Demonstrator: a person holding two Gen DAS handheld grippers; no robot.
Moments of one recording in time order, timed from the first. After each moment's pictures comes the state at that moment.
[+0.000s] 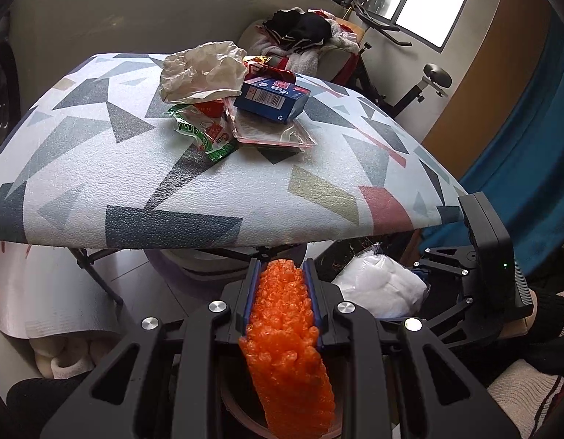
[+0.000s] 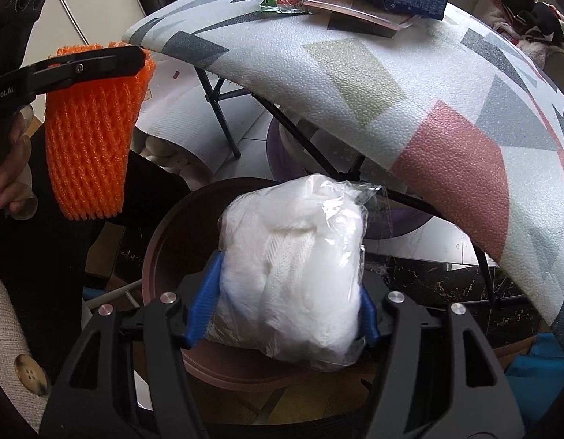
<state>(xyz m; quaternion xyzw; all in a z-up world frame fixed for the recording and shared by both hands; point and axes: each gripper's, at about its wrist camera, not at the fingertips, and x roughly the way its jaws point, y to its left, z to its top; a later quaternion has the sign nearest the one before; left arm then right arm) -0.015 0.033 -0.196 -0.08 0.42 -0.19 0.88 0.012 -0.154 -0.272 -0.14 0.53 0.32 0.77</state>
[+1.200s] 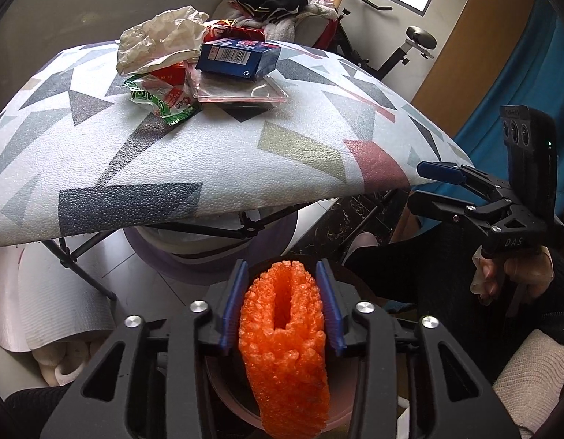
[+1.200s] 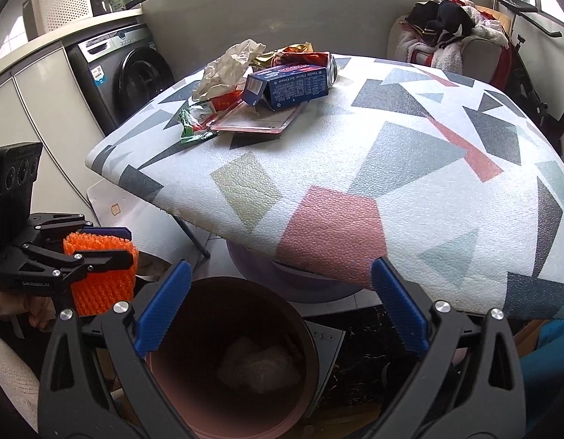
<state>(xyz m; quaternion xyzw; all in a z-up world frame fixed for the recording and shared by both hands) -0.012 0.004 -0.225 -0.03 0.45 -0.23 0.86 0.026 -0.219 -0.224 0.00 0.41 0.23 0.88</state>
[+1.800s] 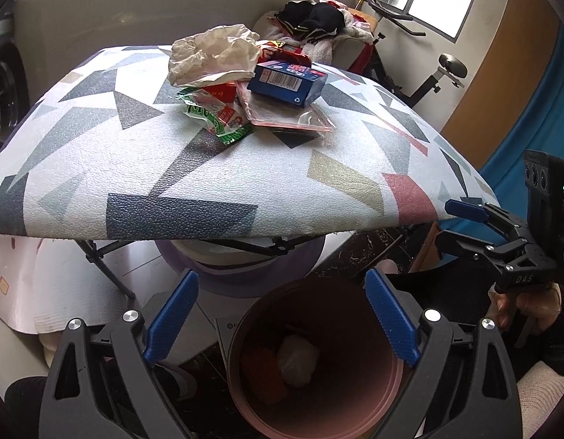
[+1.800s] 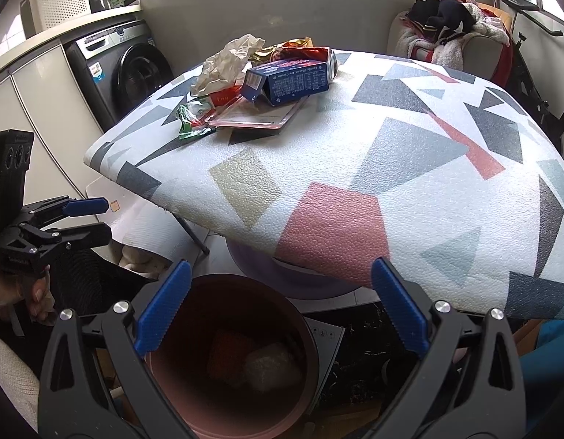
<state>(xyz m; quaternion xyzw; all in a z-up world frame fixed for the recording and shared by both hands) -0.005 0.033 -0.214 -0.07 0.43 -0.16 0.89 0.029 -0.216 -0.225 -0.01 0.42 0.23 0.88</state>
